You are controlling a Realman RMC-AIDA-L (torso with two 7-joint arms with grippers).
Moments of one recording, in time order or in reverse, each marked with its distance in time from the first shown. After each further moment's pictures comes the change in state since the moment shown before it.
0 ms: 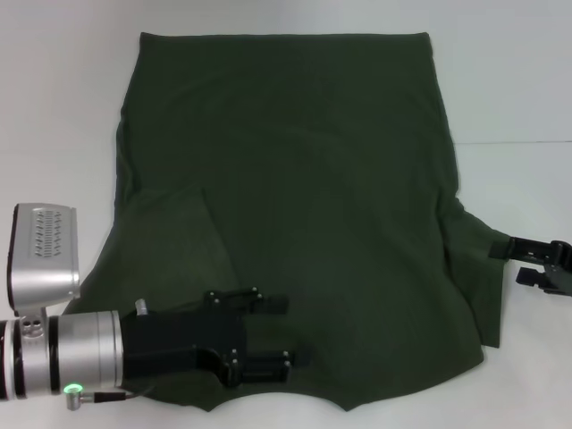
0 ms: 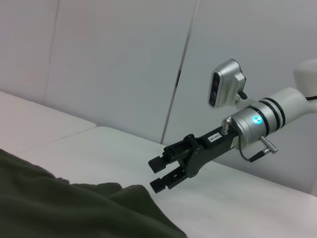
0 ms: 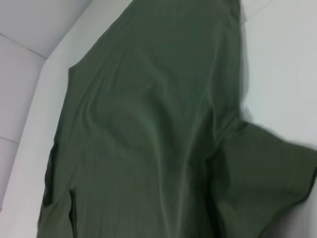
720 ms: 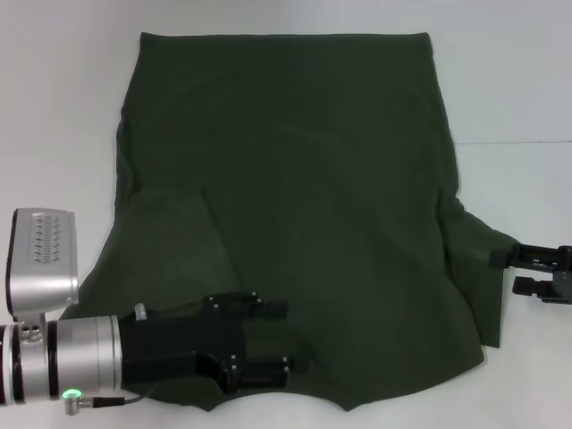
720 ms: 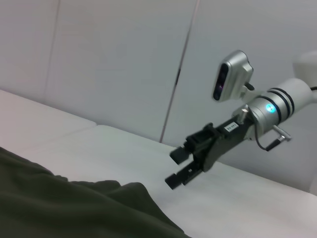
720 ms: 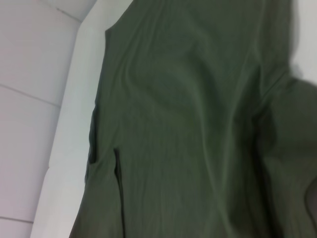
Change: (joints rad) left arm 0.008 -0.002 0.001 0.002 0.005 0.006 0.005; right arm -0.001 -0.043 0.006 -0.006 0.002 -0.188 0.035
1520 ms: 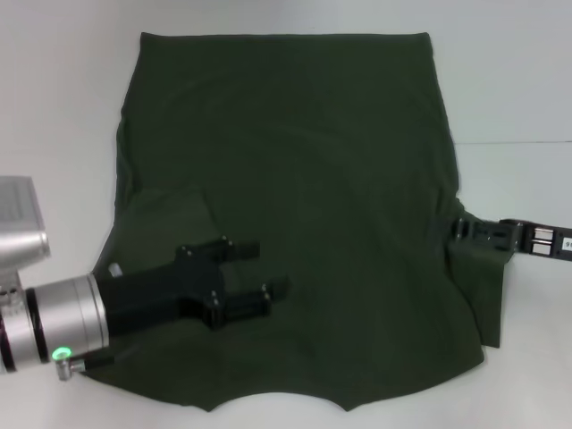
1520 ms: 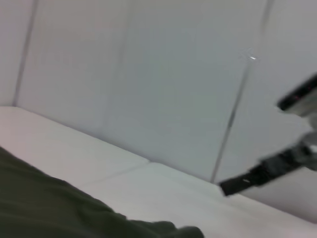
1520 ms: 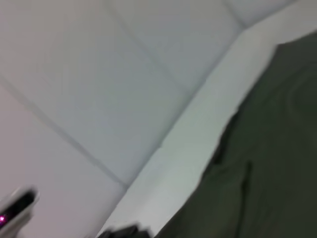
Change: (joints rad) left arm -0.001 0.001 -0.058 0.024 -0.101 -0.066 -0.047; right arm 0.056 0.052 -0.015 0.002 0.182 -0.159 -0.402
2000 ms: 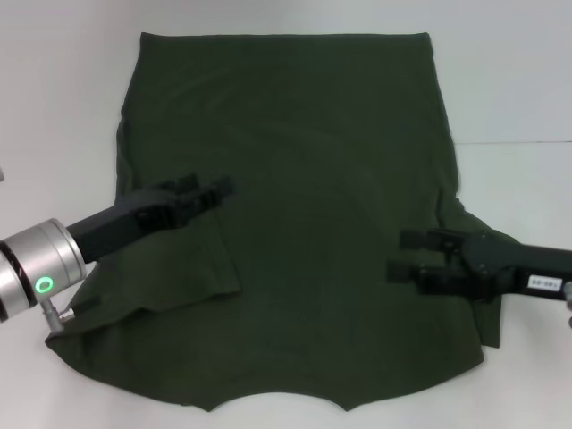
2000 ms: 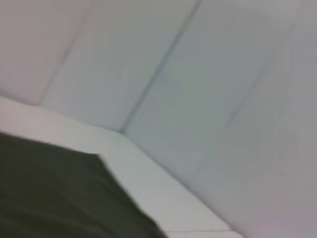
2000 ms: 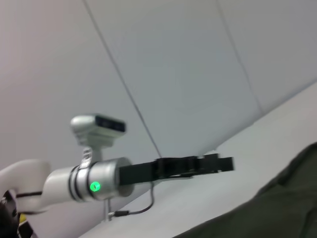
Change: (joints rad) left arm -0.010 0.000 -0.032 0.009 -0.165 -0.225 -0.290; right arm 0.015 0.043 0.005 0.055 0.010 -0.094 -0.439
